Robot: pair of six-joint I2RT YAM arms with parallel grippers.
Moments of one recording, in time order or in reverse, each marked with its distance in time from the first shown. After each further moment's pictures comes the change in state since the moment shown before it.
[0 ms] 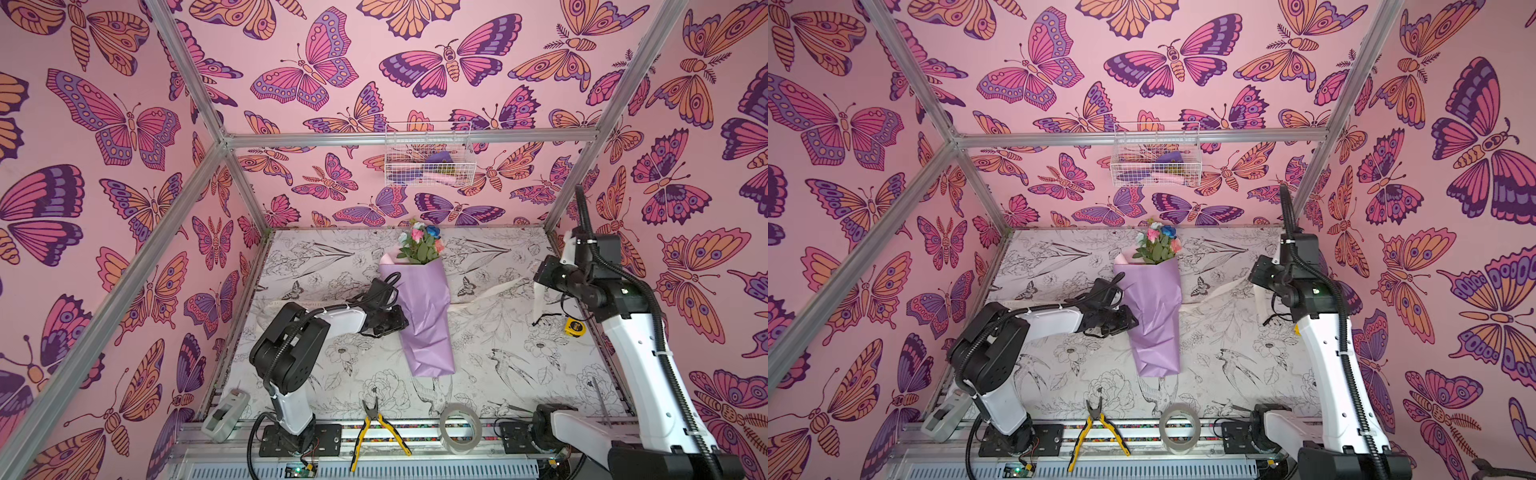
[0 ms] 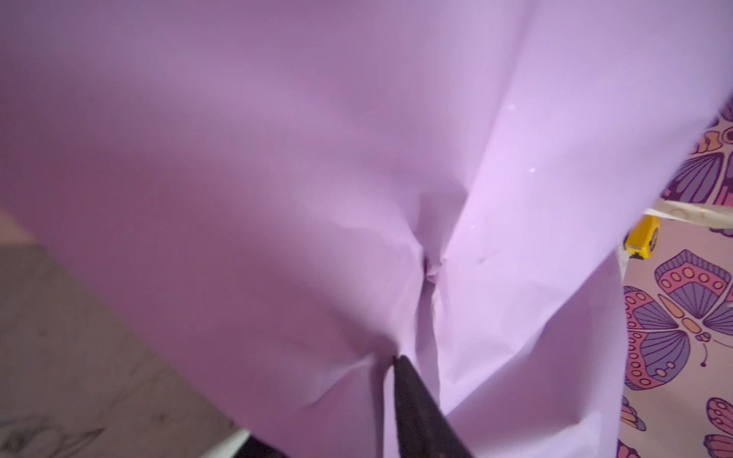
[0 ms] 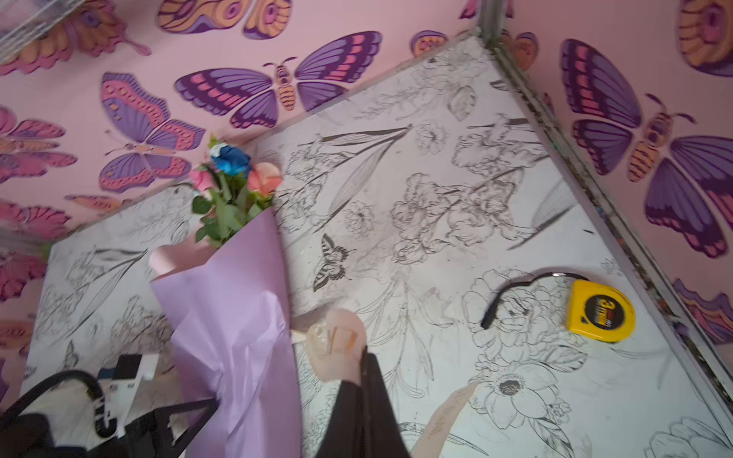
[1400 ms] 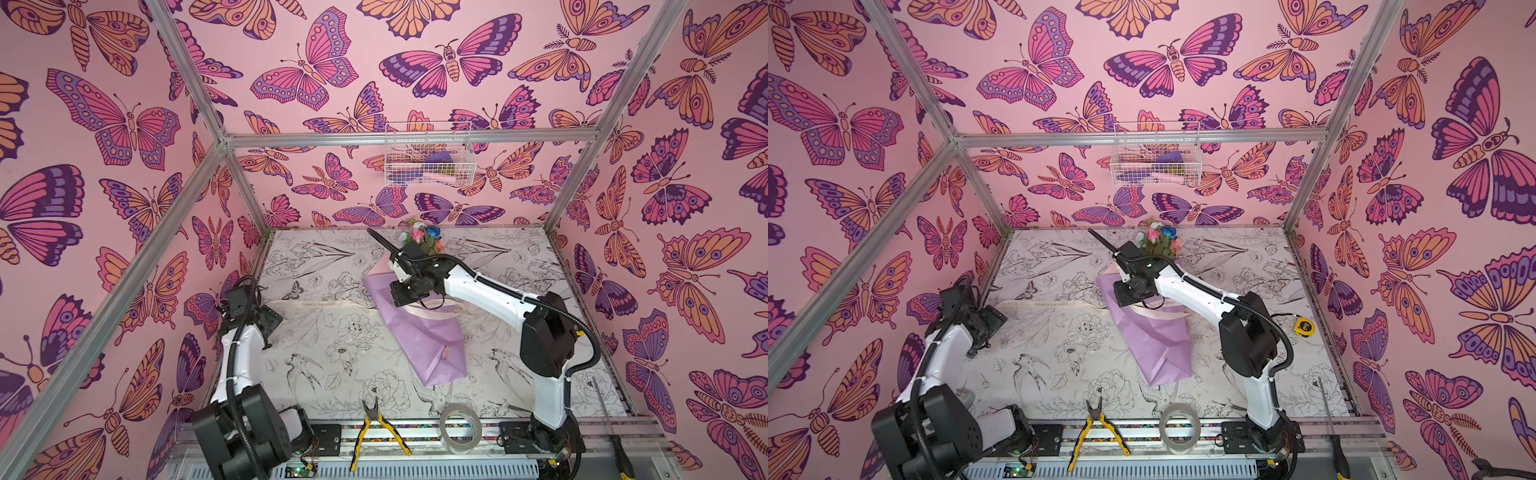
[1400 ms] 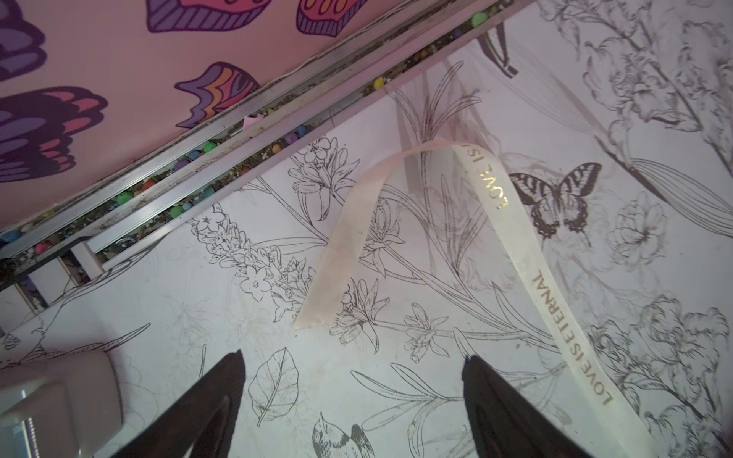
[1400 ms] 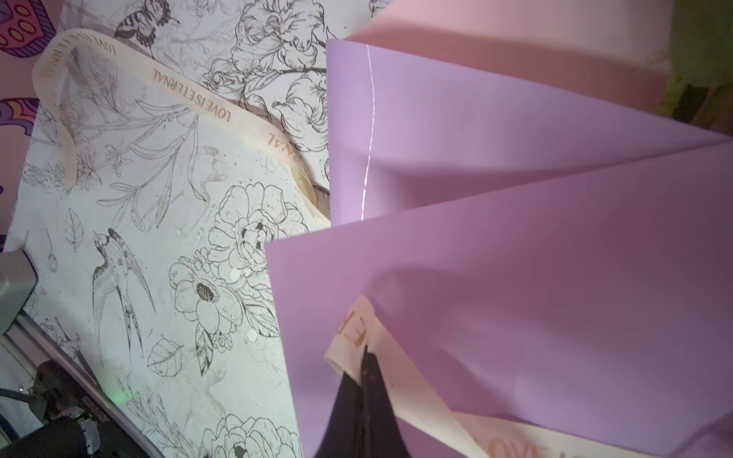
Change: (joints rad) left arm 1.012 -0.478 -0.090 -0.495 -0.481 0.236; right arm 0.704 0.883 0.394 0.148 -0.092 0.015
